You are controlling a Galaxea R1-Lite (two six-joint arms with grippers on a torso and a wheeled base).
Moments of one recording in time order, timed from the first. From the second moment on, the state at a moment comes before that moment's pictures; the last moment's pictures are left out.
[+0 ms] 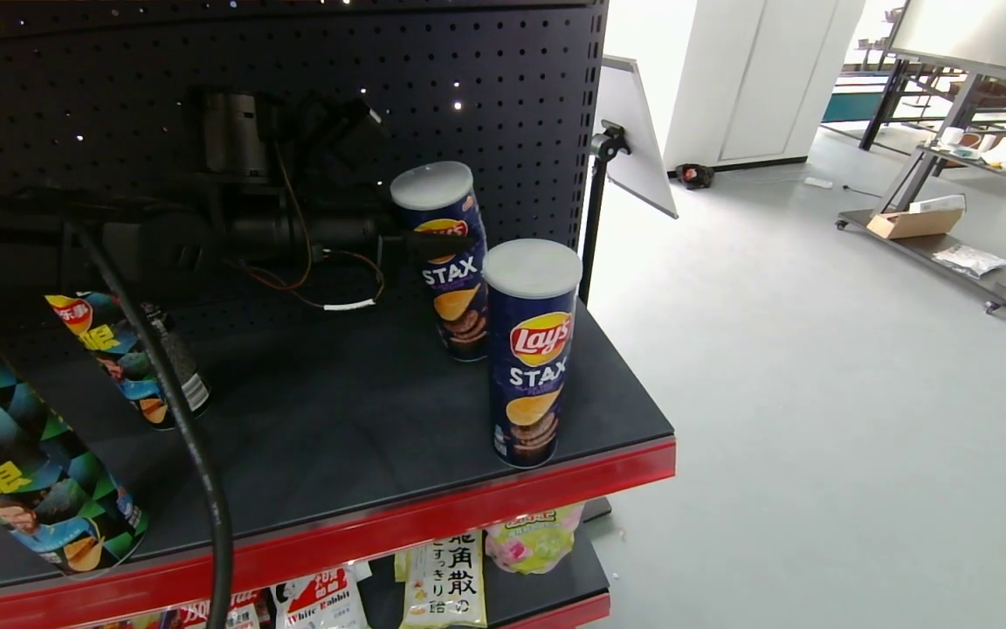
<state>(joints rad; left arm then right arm) -0.31 1.95 -1.47 -0.26 -0.78 0.32 0.00 0.00 0.00 0.00 0.04 0.00</state>
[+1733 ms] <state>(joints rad) -0.34 2.02 -1.50 -0.25 -0.78 0.37 0.00 0.00 0.00 0.00 0.04 0.00</state>
